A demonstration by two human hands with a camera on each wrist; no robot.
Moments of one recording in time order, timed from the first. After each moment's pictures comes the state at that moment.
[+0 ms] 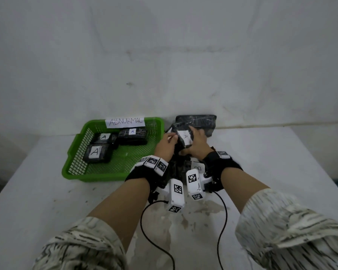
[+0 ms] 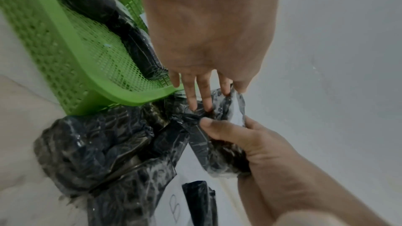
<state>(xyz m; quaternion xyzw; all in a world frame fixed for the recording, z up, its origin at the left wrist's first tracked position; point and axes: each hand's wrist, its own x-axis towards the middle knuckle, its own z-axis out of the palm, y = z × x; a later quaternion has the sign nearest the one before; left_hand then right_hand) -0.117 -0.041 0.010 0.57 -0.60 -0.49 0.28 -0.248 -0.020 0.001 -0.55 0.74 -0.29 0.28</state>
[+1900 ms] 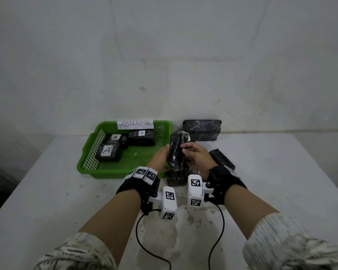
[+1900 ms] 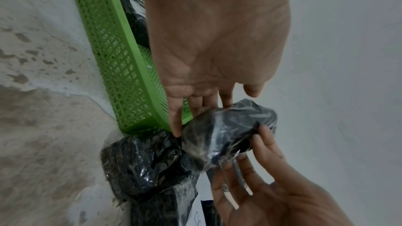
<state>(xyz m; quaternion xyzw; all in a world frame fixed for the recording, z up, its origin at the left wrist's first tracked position) -0.065 0.000 0.027 0.52 -0.49 -0.64 0.29 -0.206 0.028 0.005 -0.35 0.53 -0.53 0.56</state>
